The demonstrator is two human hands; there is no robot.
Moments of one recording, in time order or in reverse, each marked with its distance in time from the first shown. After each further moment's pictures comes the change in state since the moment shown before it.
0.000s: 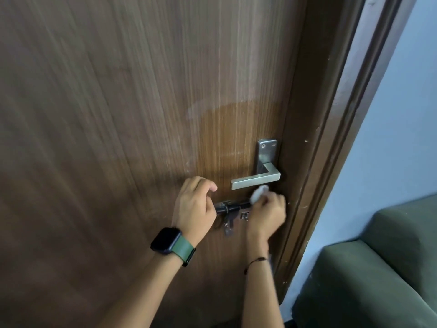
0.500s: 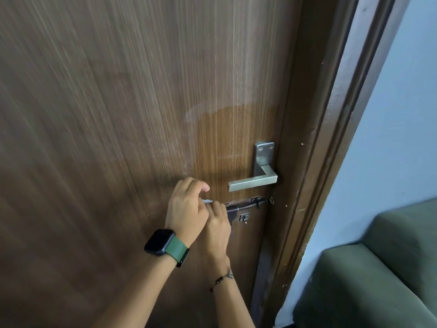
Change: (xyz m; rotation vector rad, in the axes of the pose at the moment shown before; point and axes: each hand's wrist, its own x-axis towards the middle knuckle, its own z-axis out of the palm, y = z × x) left_hand 0.001 -0.001 -0.004 0.038 0.019 -0.065; right_hand -0.072 -0.029 0.014 -0.061 -0.282 -0.563
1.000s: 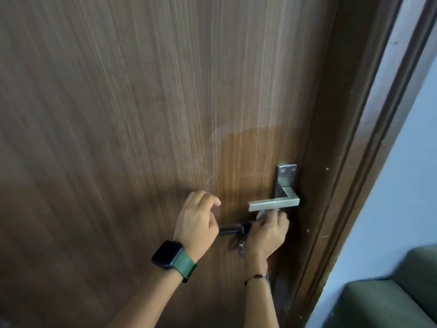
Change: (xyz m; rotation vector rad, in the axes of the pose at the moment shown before) left_hand 0.001 -0.002 -0.022 0.078 -0.027 0.010; right_hand 0.042 0.047 -0.006 -0.003 0.331 0.378
